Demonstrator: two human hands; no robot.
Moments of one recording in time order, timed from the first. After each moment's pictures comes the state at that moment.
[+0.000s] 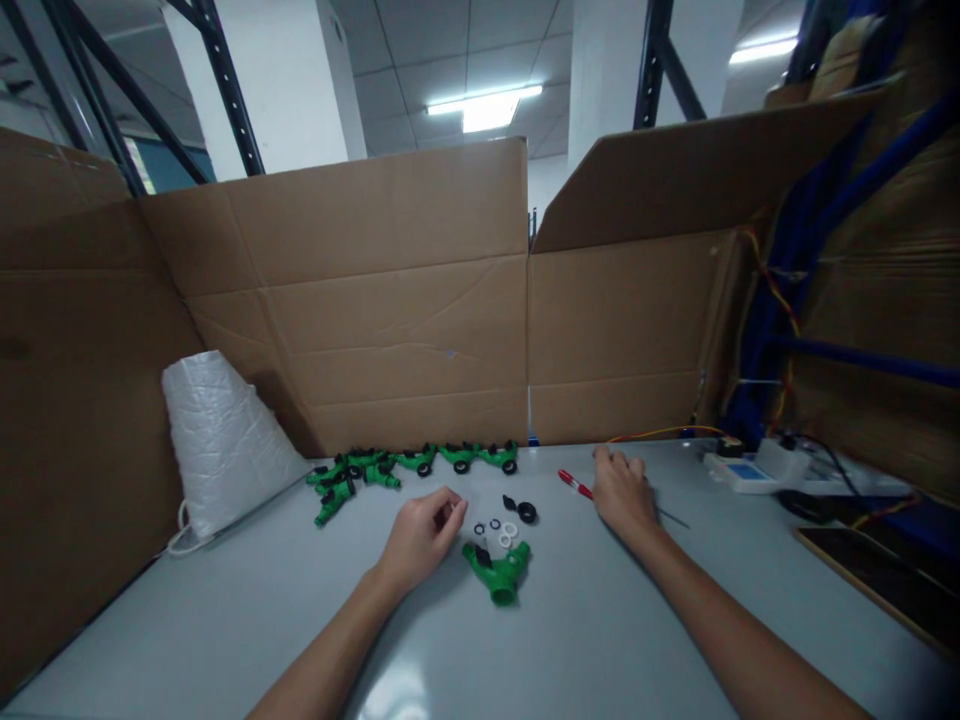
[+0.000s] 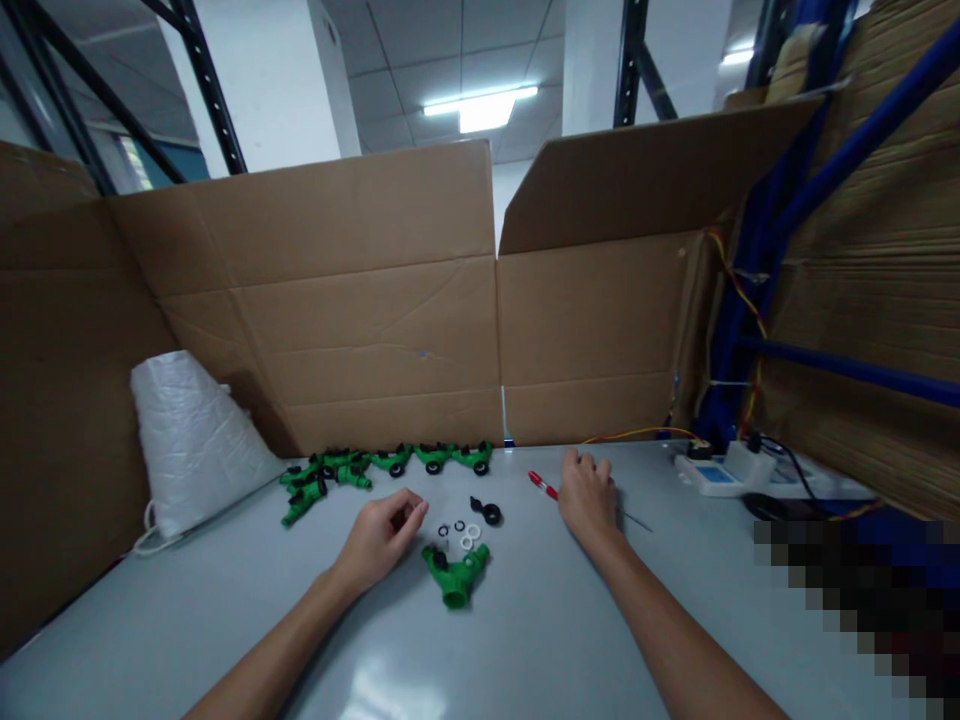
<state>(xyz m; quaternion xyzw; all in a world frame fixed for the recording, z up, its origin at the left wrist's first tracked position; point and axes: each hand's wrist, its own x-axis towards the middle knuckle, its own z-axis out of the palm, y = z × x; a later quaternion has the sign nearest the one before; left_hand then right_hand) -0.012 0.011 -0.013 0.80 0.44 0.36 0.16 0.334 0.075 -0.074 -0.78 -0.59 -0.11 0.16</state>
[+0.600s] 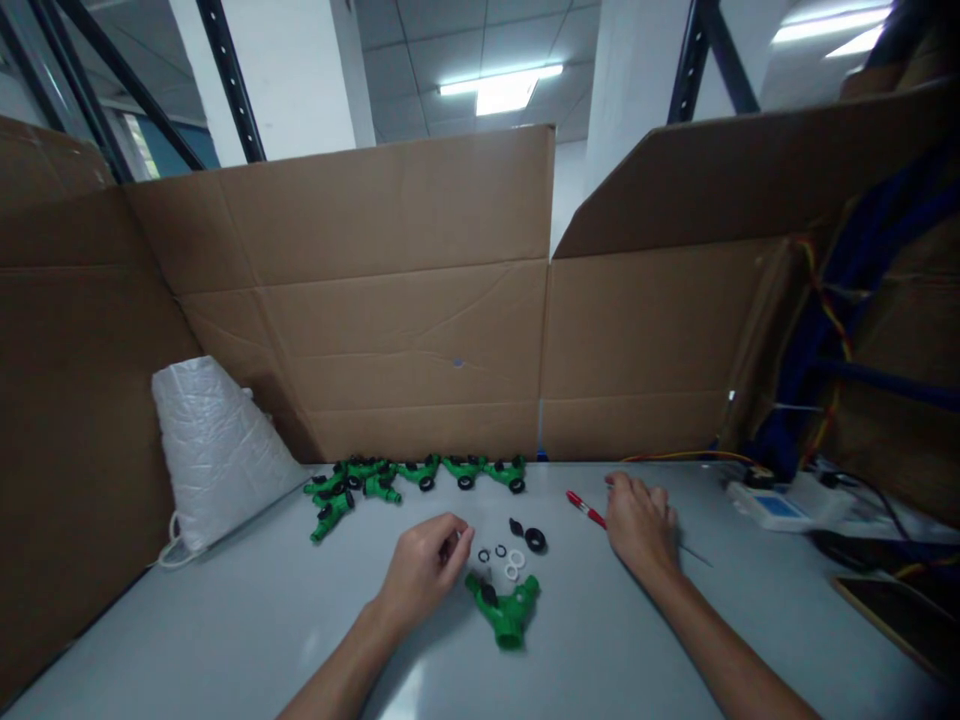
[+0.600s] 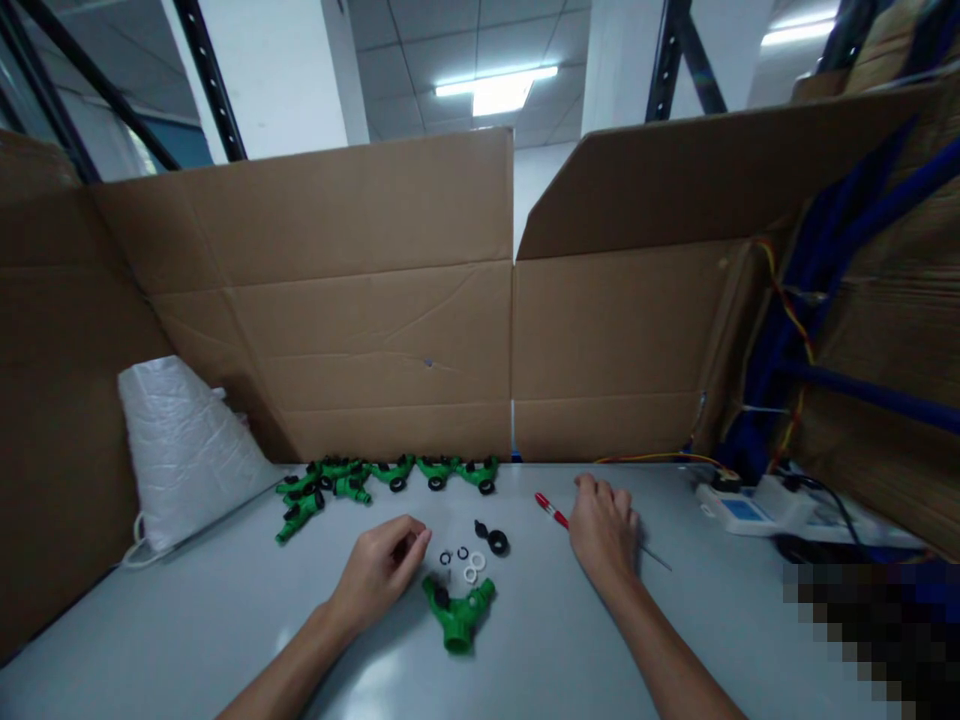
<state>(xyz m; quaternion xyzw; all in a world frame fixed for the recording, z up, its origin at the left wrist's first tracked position) -0.012 0.006 -0.015 0.81 0.45 0.34 0.15 0.338 0.075 -0.092 -0.78 -0.58 -0.09 0.20</state>
